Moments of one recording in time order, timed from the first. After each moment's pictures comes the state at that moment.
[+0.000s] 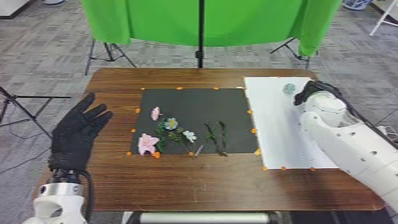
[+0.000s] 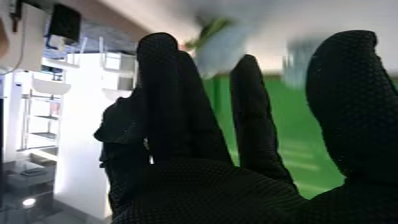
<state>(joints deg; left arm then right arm) 128.1 -61.6 -94.7 -126.1 40.1 11.7 20.2 -57.8 -47.4 48.4 -79.3 -120.3 -12.8 48.4</state>
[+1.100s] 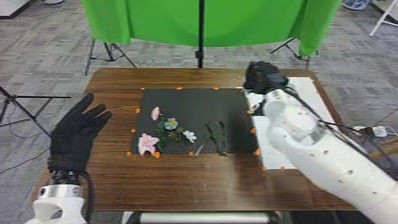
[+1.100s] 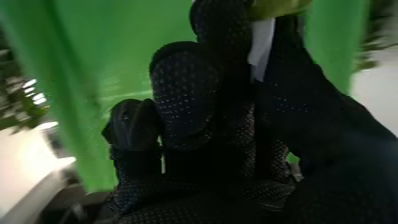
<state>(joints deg) 128.8 -60.7 -94.1 -126.1 39.4 12.1 22.5 -61.1 -53.4 44.0 -95.8 -129.6 2.9 32.2</state>
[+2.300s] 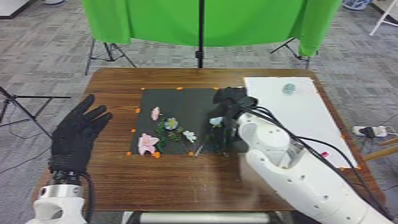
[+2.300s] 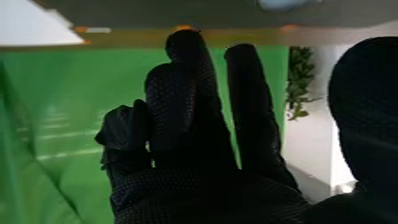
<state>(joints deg) 128.8 -61.5 -94.3 -126.1 39.7 12.0 21.3 -69.1 -59.1 46.0 -100.4 -137.4 -9.1 28.7</state>
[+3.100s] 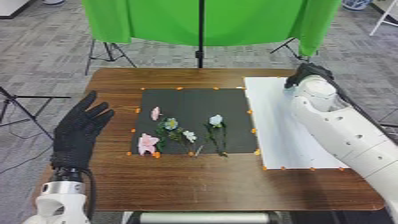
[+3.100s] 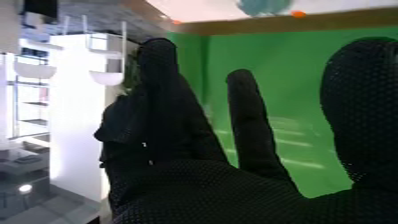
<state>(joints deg) 127.3 -61.5 -93.8 -125.9 39.9 11.5 20.8 -50.4 -52.3 45.9 -74.3 -123.1 -11.1 47.1</state>
